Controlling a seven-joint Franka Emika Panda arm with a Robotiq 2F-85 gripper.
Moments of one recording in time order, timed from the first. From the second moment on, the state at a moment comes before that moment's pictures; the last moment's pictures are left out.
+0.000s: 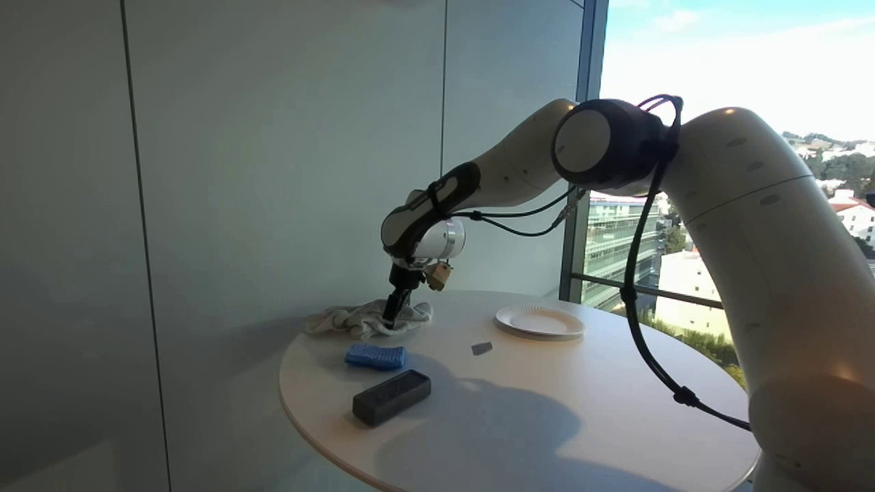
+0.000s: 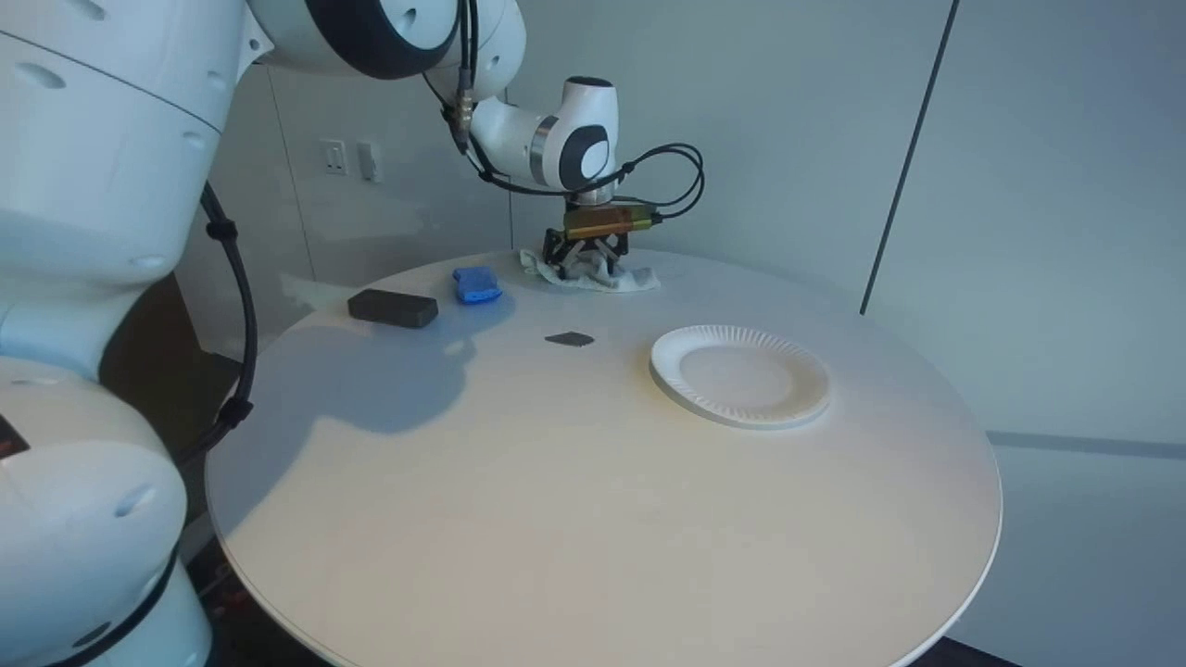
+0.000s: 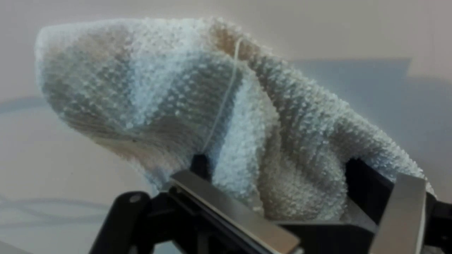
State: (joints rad) arm -0.12 0.53 0.08 -1.62 0.06 2.40 -0.79
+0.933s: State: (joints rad) arm -0.14 0.34 0.03 -1.71 0.01 2.30 -0.68
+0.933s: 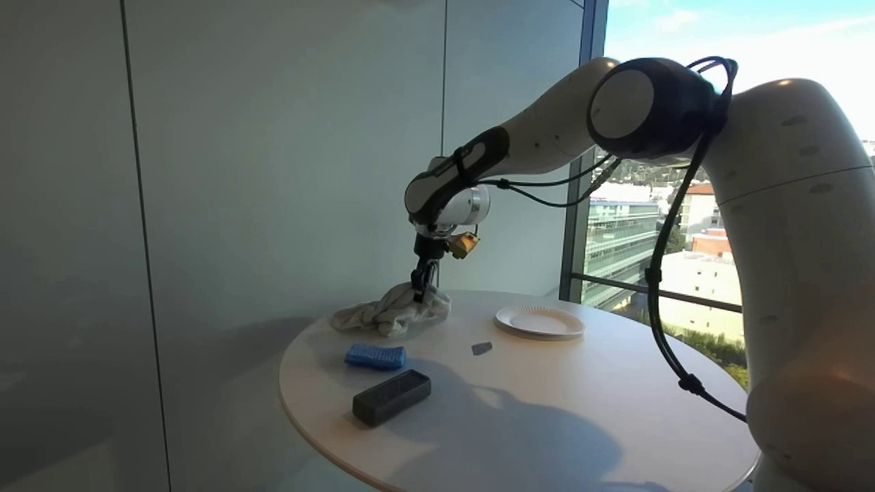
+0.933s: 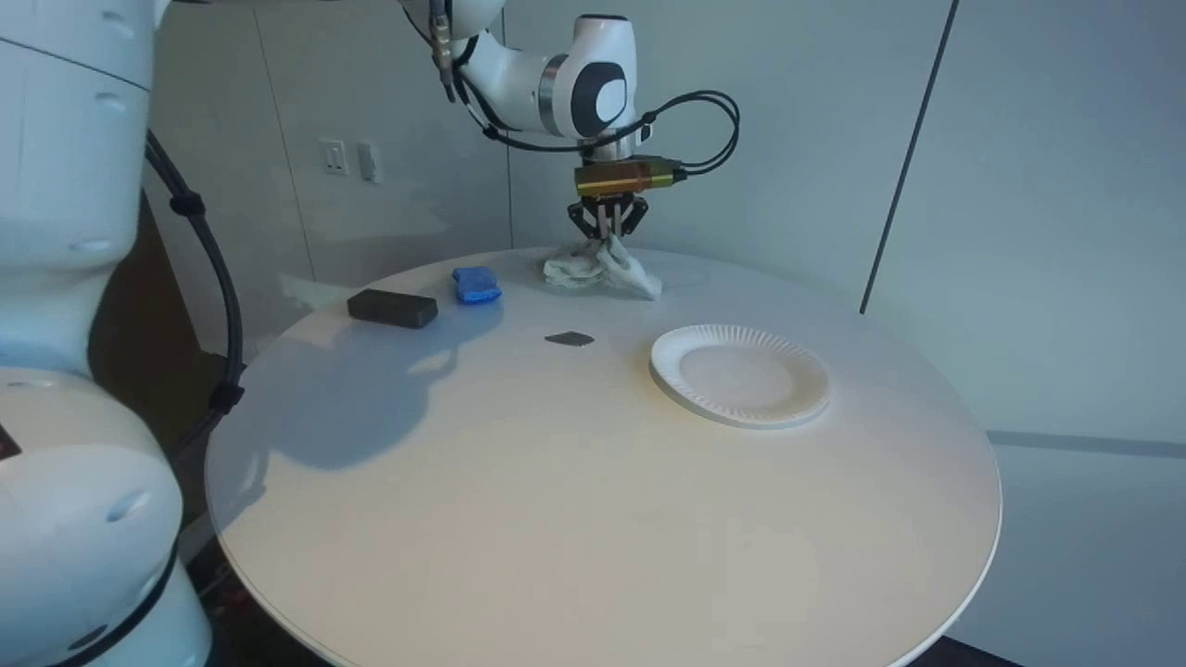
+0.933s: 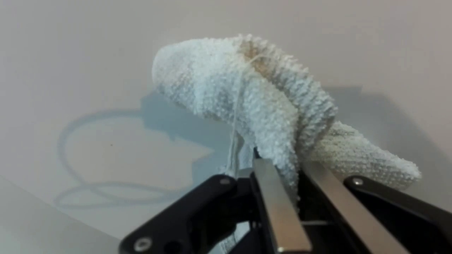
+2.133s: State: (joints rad) arm -0.06 -0.16 -0.05 -2.25 0.05 1.99 -0.43
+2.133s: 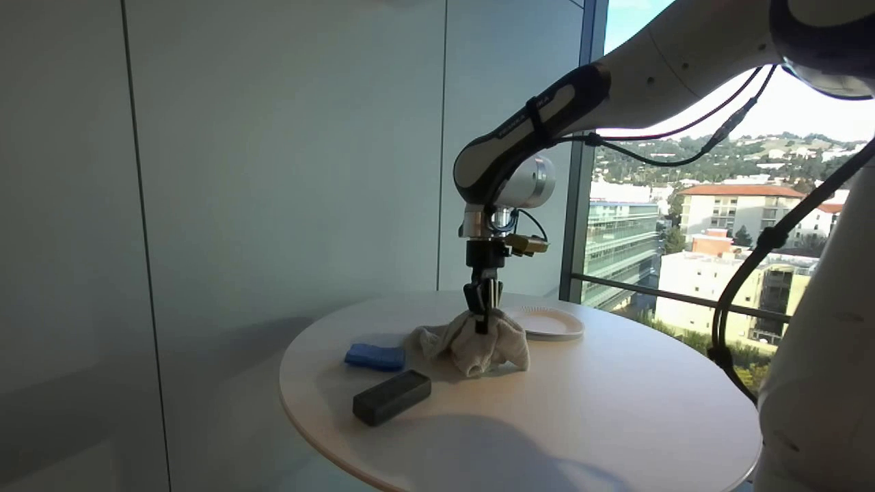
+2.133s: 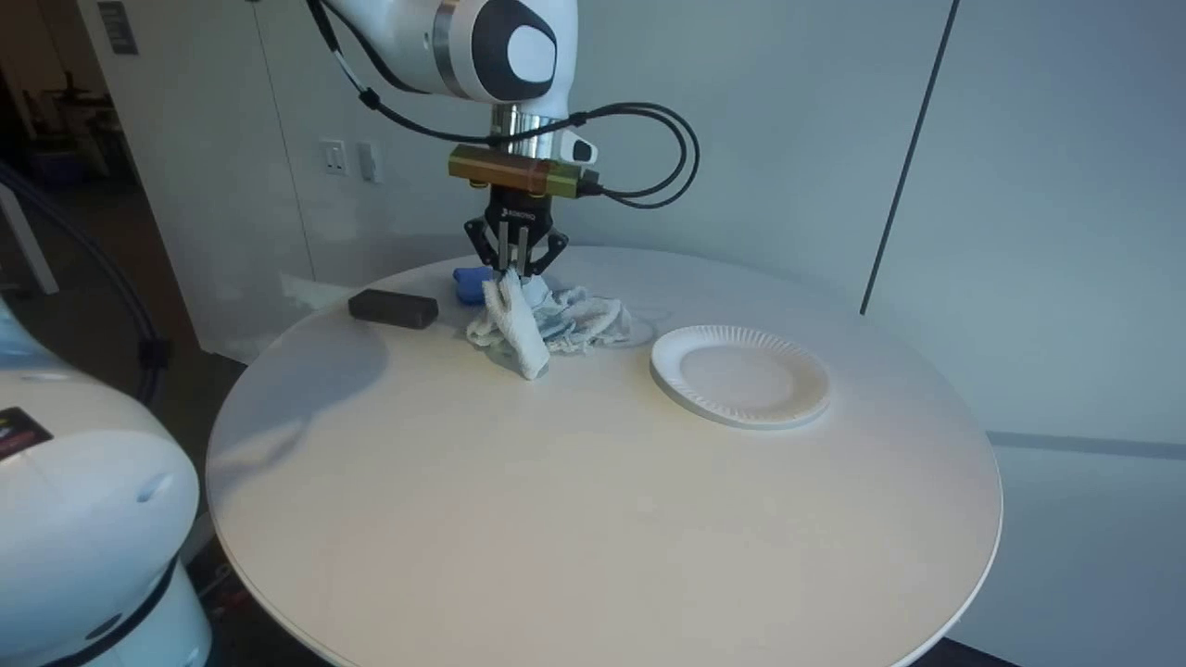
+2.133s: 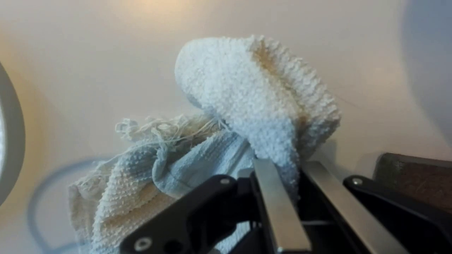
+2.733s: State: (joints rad) arm -0.08 0.00 -0.09 -2.23 0.11 2.23 -0.42
